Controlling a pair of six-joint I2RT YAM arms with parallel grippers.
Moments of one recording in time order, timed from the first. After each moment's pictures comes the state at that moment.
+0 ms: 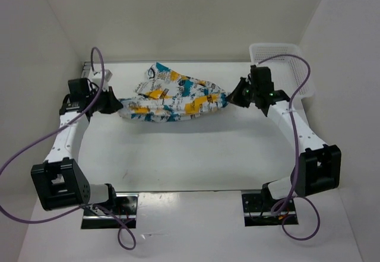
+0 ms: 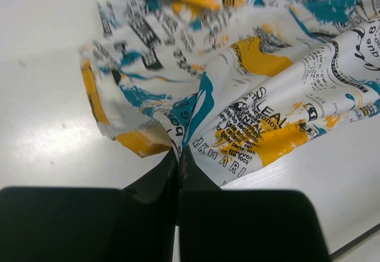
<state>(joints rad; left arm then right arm) 0.21 1.29 0.99 -0.45 0.55 0.07 0.21 1.41 1.11 -0.44 -0.24 0.69</state>
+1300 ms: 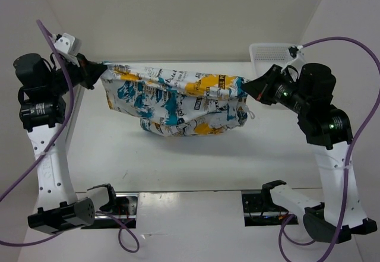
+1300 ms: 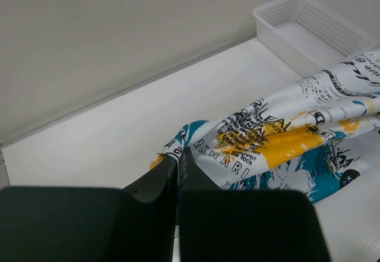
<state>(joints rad) 0.29 1.13 1.51 -0.52 0.83 0.07 0.24 1.03 1.58 -0.83 -0.33 0.62</state>
